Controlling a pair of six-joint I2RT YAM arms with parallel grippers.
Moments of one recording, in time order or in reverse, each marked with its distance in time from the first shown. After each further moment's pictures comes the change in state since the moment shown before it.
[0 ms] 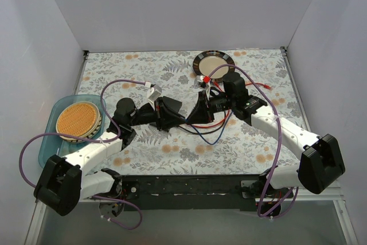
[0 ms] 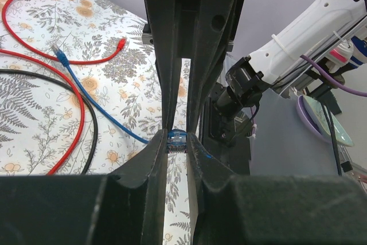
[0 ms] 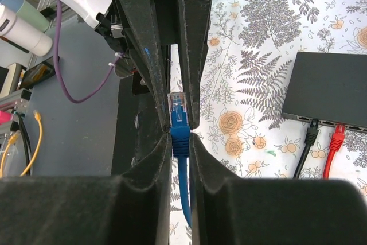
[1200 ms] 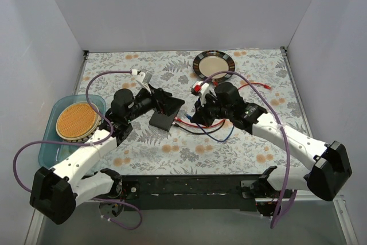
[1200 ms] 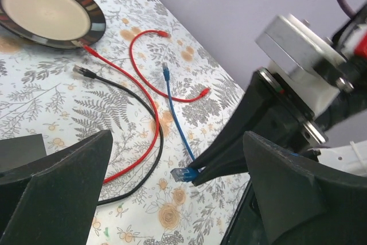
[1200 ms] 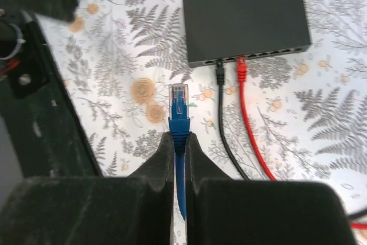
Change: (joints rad) left arm -0.005 -0.082 0.175 -0.372 -0.472 -0.003; right arm 0.134 -0.072 -0.003 -0.204 0.610 -0.082
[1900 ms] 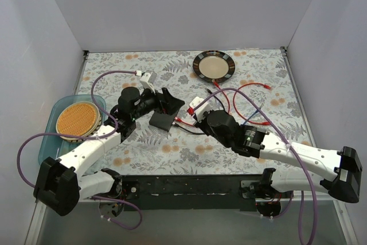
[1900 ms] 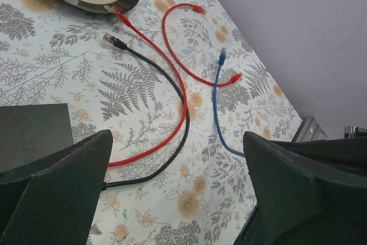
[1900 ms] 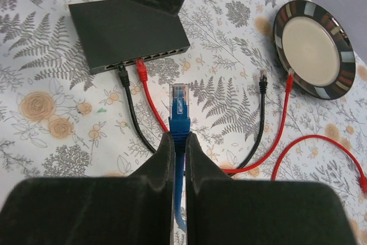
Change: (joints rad) left arm 0.000 0.075 0.004 -0.061 -0.082 0.023; right arm 0.396 -0.181 -0.124 0.071 0.880 -0.127
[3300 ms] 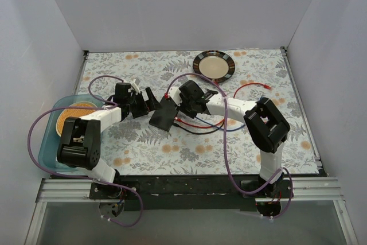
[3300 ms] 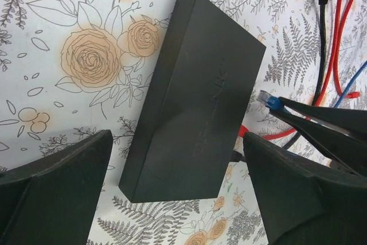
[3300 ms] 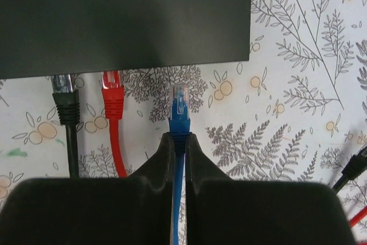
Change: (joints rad) left arm 0.352 0.437 0.077 -0.264 0.066 -0.008; right arm -0.341 0.811 0.436 -0.108 -0.488 -0.240
